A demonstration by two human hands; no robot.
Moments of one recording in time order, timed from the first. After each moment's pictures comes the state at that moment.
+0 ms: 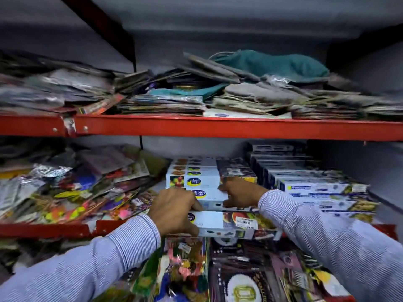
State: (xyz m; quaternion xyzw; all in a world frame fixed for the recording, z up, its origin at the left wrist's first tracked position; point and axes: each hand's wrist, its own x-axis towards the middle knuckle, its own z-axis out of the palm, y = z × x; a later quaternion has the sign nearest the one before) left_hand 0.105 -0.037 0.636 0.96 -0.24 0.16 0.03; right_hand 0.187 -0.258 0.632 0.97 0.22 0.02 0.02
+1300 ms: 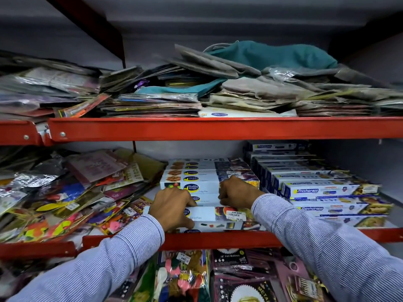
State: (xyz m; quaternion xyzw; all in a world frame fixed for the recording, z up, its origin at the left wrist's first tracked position) left_hand 0.183 -0.042 0.618 0.96 -0.22 0.17 0.02; right_hand 0.237 -0.260 0.618 0.98 0.21 0.06 0.01
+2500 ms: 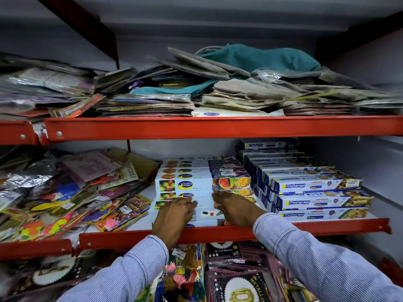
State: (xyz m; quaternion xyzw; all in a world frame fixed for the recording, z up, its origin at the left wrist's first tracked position) left_hand 0.197 -0.055 0.547 0.93 -0.25 0.23 0.13; right_hand 0.197 -0.275 0.573 0.97 0.23 0.11 -0.02
